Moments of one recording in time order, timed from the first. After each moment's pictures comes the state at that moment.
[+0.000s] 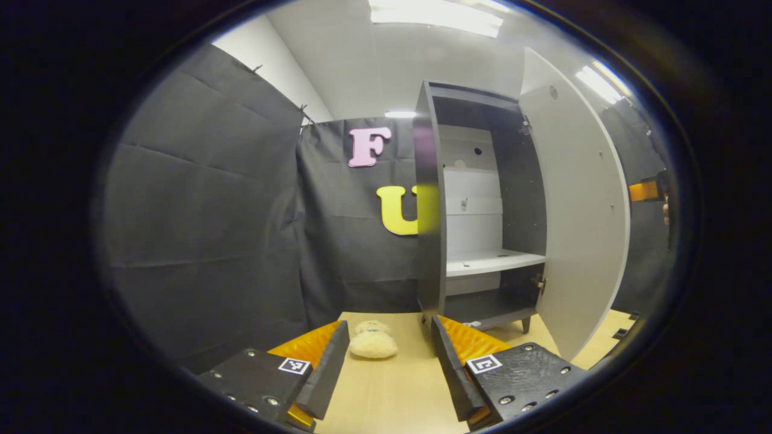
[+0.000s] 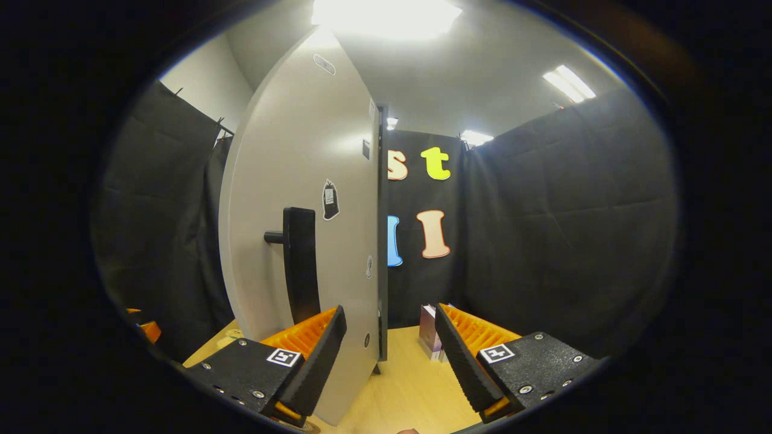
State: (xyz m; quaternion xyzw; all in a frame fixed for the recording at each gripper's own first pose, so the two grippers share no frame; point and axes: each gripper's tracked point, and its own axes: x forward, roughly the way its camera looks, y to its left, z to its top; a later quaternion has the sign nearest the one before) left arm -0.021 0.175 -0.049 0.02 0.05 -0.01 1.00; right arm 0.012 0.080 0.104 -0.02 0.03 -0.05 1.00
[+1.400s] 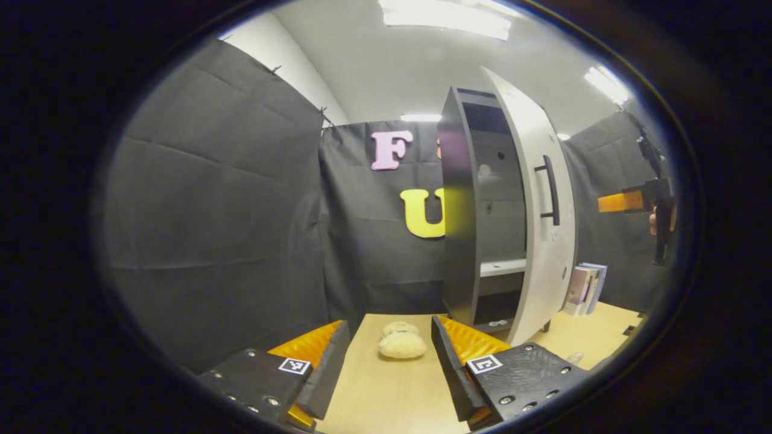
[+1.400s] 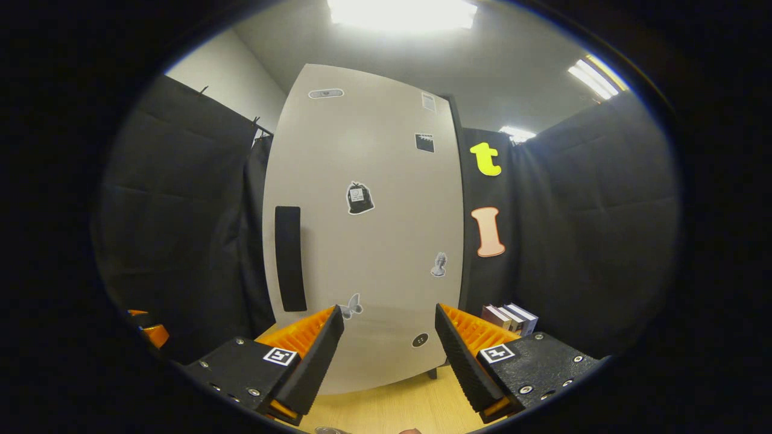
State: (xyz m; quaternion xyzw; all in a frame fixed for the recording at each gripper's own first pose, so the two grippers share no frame) left arm -0.018 0.223 -0.049 0.02 0.04 0.01 1.00; right arm 0.043 0.175 0.084 -0.01 0.03 0.03 1.00
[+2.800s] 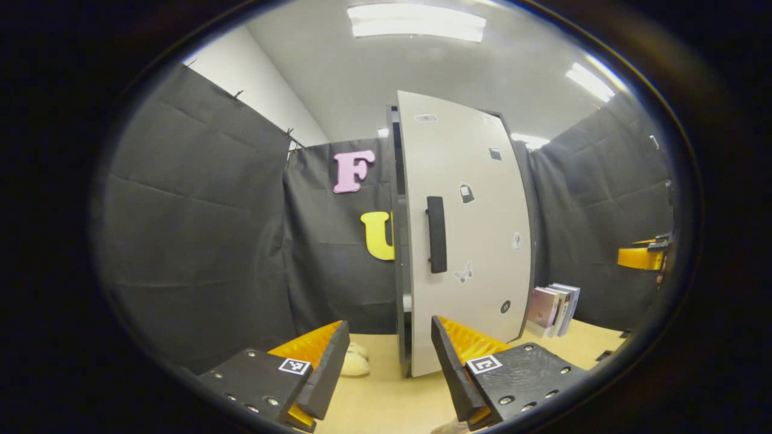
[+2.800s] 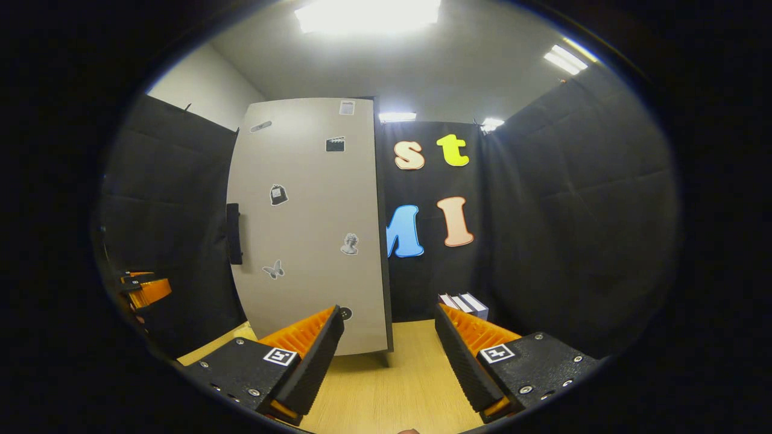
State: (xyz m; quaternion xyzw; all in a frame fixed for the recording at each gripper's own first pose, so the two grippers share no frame) left arm -0.040 0.043 0.019 0.03 0.00 -0.01 1.00; right arm -0.002 -0.005 0.049 0.01 0.04 0.03 1.00
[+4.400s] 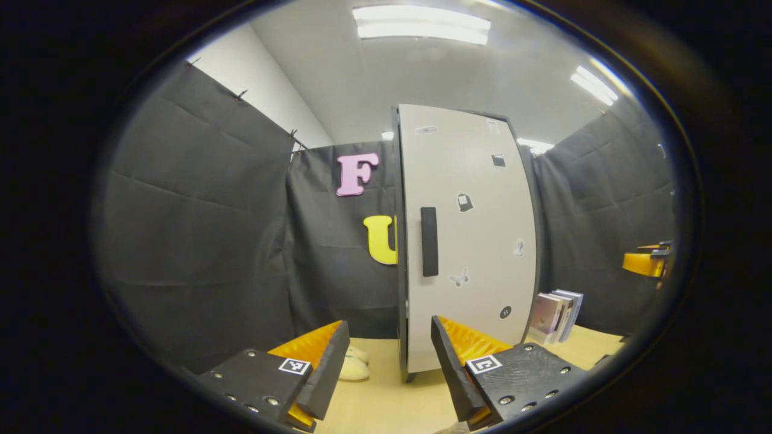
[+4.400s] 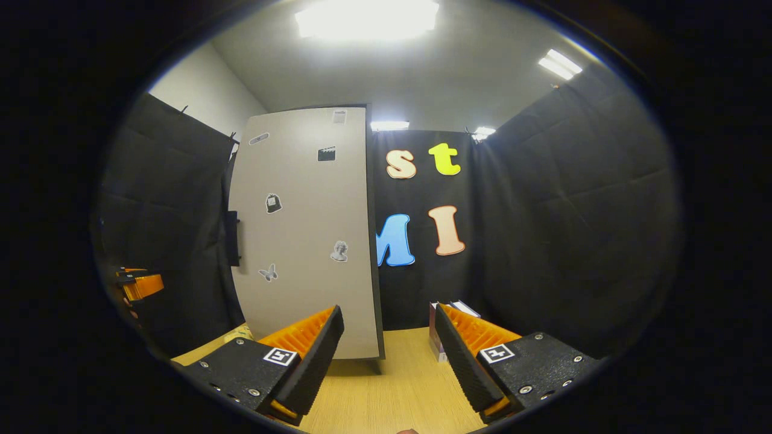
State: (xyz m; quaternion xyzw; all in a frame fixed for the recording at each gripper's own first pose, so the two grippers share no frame) left arm -0.016 0.038 0.024 0.03 0.00 0.00 1.00; right arm 0.002 -0.005 0.055 0.01 0.01 0.01 1.00
